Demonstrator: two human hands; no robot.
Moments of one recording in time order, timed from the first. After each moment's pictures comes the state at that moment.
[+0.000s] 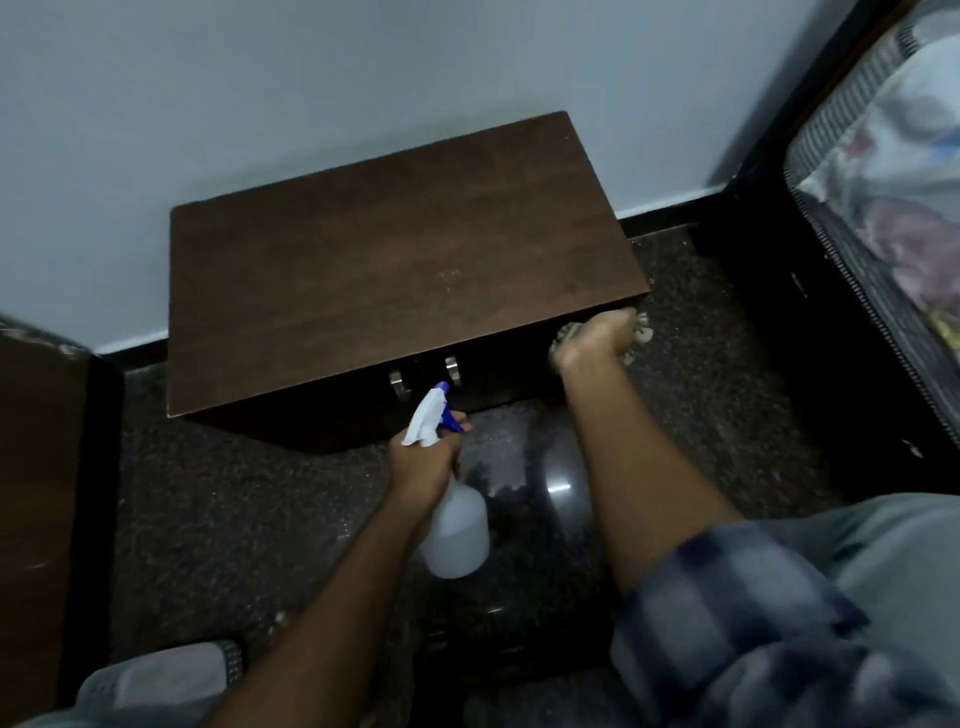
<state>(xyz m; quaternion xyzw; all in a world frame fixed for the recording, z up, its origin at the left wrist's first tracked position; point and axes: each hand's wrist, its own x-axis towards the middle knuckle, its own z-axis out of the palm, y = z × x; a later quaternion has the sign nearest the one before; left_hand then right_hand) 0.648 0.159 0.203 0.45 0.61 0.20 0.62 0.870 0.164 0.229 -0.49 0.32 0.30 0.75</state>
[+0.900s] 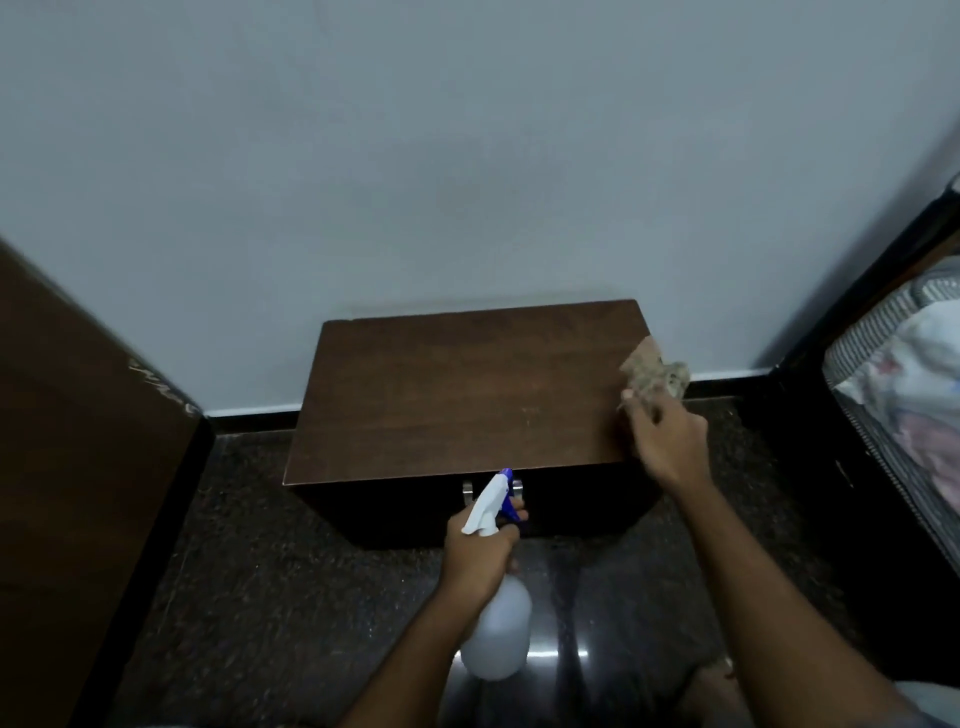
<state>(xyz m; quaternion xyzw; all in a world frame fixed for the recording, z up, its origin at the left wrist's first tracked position) 0.638 0.167 0.280 0.48 0.54 0.25 0.65 0.895 0.146 0.292 -0.88 -0.28 0.14 0.35</state>
